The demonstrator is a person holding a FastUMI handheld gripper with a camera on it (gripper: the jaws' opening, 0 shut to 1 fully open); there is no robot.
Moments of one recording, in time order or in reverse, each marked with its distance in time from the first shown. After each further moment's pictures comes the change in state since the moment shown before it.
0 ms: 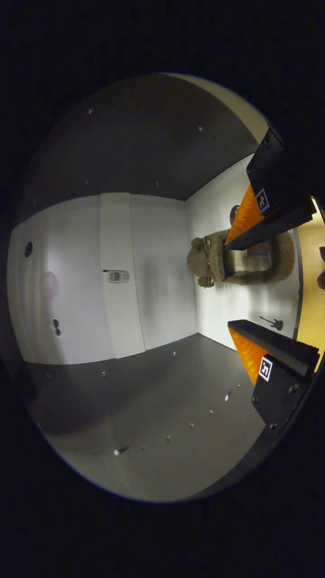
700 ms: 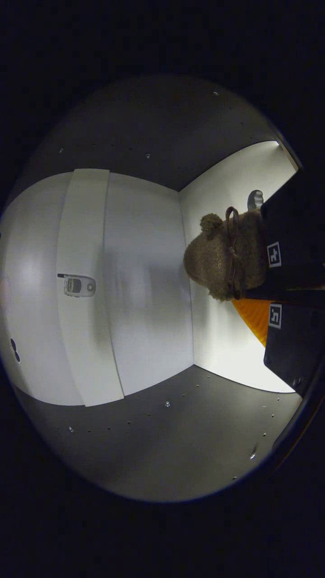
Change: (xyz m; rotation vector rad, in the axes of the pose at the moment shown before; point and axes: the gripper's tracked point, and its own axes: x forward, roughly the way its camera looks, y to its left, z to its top) arm 0.120 -0.020 -0.037 -0.036 0.222 -0.120
